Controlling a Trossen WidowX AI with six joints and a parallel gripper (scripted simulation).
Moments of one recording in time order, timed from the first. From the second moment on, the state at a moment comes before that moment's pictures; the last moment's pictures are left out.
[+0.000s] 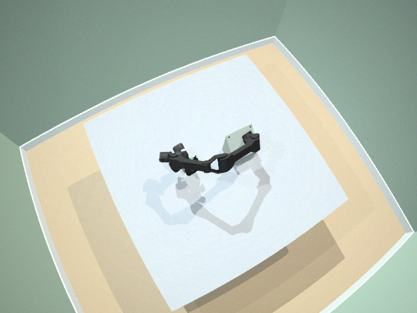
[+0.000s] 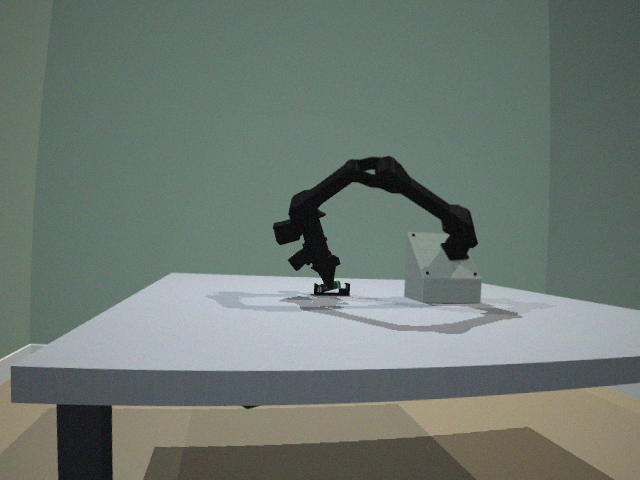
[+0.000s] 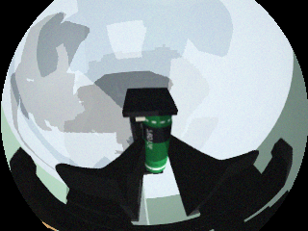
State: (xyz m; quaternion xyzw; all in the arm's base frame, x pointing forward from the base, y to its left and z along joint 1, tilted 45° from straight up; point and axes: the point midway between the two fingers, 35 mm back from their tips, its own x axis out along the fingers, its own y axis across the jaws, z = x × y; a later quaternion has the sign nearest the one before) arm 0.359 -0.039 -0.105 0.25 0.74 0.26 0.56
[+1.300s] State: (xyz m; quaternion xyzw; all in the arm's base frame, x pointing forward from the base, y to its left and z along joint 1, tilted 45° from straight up) arm 0.356 -0.037 -0.108 0.26 0.70 0.23 0.62
